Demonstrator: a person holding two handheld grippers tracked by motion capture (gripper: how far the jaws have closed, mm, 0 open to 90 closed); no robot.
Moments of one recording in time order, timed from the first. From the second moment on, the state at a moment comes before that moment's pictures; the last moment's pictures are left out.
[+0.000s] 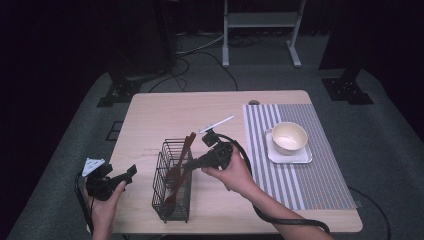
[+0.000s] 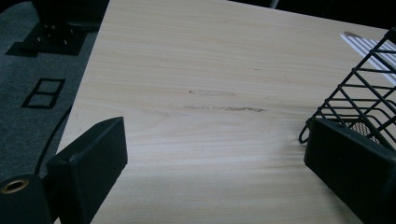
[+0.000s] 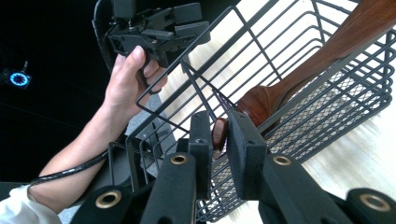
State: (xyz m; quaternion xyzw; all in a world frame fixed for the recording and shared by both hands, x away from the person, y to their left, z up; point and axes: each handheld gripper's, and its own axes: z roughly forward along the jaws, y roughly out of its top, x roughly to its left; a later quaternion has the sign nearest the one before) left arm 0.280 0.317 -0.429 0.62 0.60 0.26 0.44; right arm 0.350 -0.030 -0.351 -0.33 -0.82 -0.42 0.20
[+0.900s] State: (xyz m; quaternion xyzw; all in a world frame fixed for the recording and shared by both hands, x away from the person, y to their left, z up) left arm 0.280 0.316 -0.429 0.62 0.60 0.26 0.43; right arm 0.350 -0.049 -0.335 -0.34 -0.80 -0.45 0.21
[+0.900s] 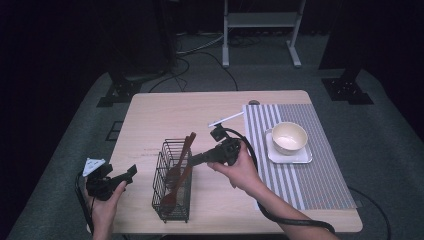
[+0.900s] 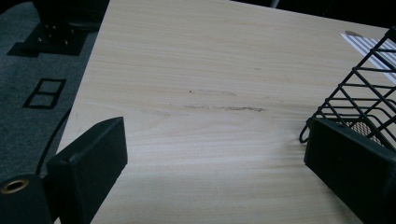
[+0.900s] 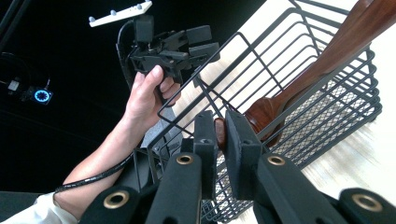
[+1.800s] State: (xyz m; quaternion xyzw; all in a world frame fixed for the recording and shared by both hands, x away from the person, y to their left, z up) left arm 0.280 0.316 -0.430 0.62 0.60 0.26 0.43; right arm 0.352 -0.069 -0.313 -0.35 -0.78 -0.48 0.20
